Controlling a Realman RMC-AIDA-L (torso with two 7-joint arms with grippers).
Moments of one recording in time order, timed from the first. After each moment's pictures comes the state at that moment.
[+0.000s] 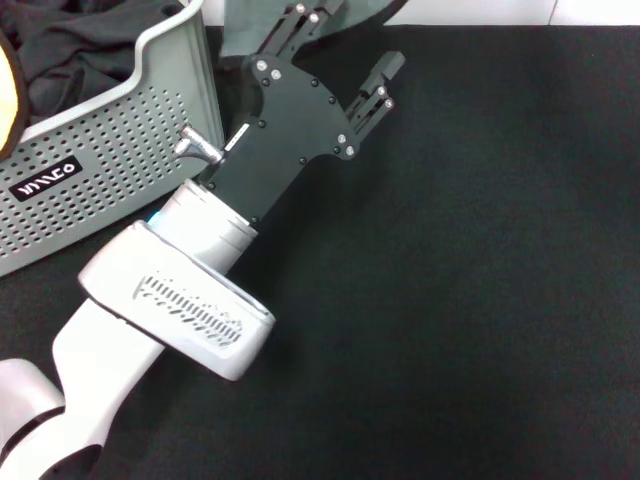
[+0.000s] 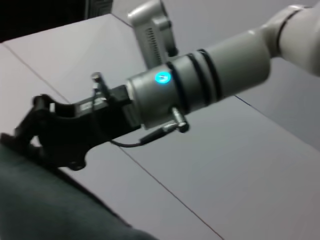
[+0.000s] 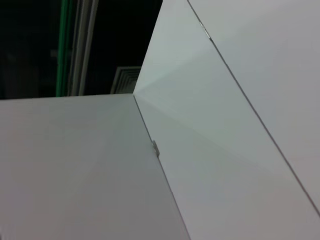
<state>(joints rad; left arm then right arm) -0.69 -2.11 0.35 -0.40 1.43 1.65 0.81 0.86 2.03 -1.50 -0.88 2.68 0.93 -1.72</state>
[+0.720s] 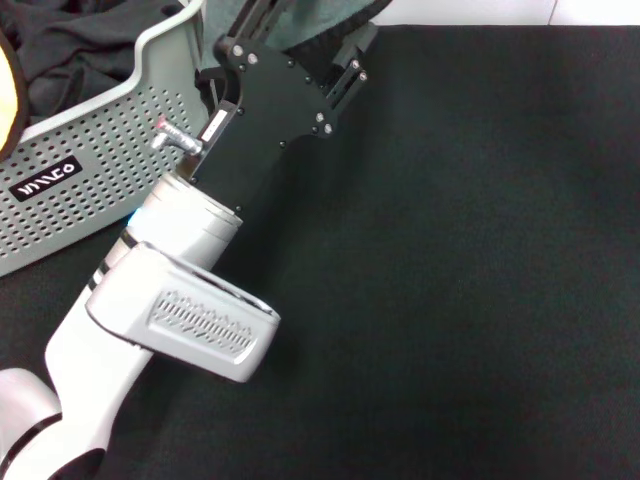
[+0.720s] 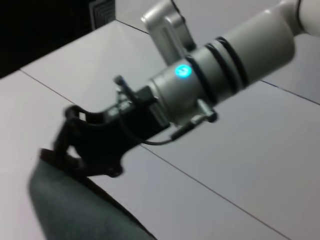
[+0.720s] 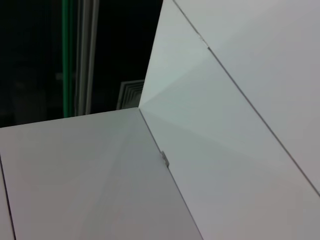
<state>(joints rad) -0.67 -2.11 0.30 -0.41 1.43 1.70 1.00 0.83 2.03 -1.55 -0.88 2.76 0.98 -1.70</state>
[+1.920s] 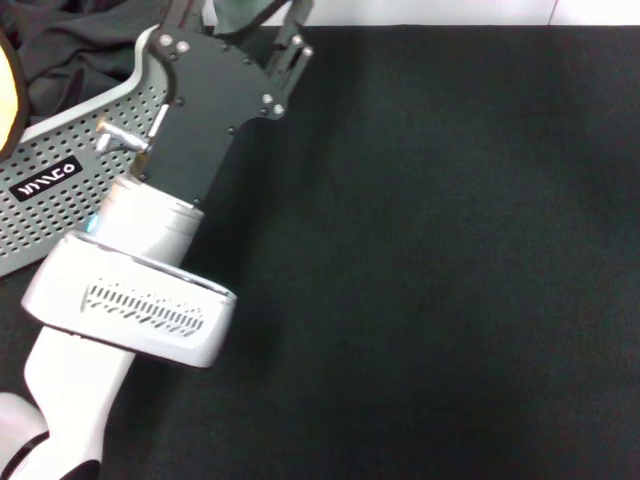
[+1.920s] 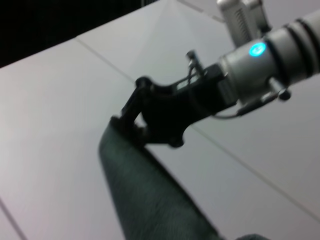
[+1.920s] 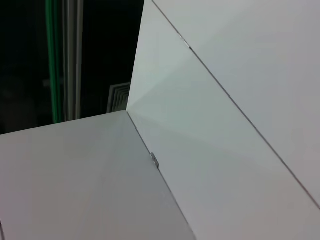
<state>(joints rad) -0.62 -2.11 0.21 -0.41 1.42 1.75 0.88 0.83 2.03 -1.55 -0.84 2.78 0.98 -1.67</state>
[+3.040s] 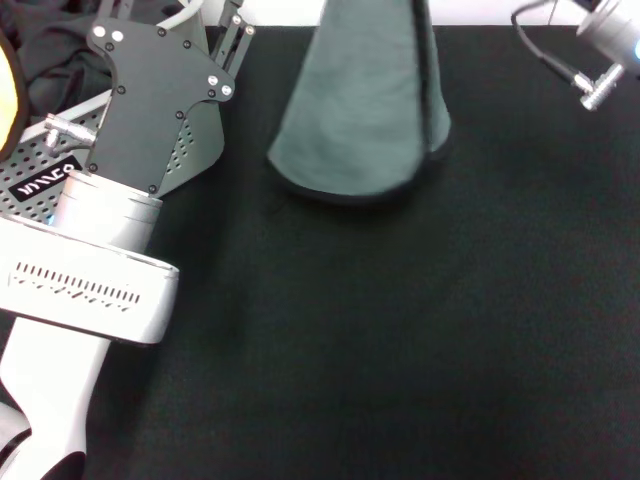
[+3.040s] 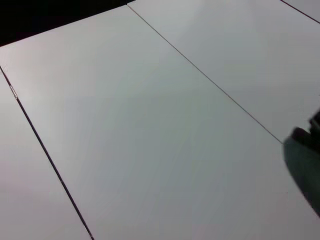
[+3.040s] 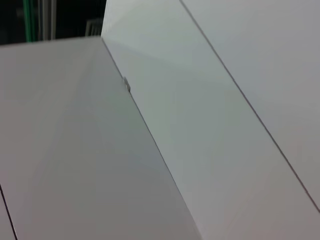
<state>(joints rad) -0.58 -2.11 0.14 -0.35 1.41 1.76 0.70 0.69 2.02 -1.54 -0.60 2.59 1.23 -1.80</state>
